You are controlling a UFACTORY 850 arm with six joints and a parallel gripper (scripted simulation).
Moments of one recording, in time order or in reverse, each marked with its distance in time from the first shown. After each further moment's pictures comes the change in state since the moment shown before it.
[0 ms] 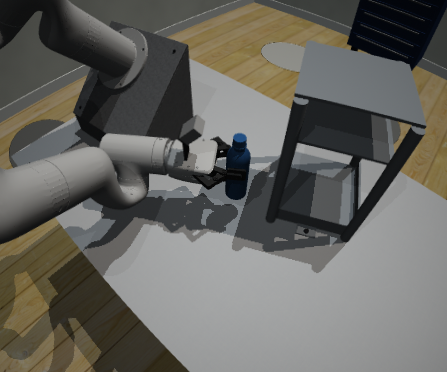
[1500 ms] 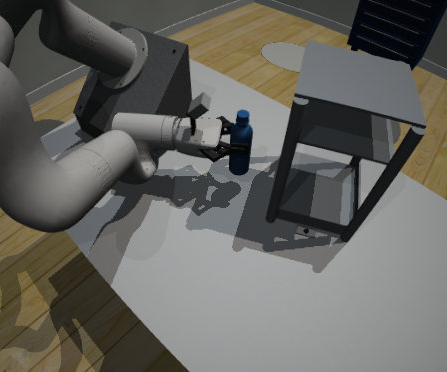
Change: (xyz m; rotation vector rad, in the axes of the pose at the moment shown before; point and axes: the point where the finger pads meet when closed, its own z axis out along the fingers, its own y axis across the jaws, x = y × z) arm 0.000 -0.077 0.000 -0.001 0.000 0.000
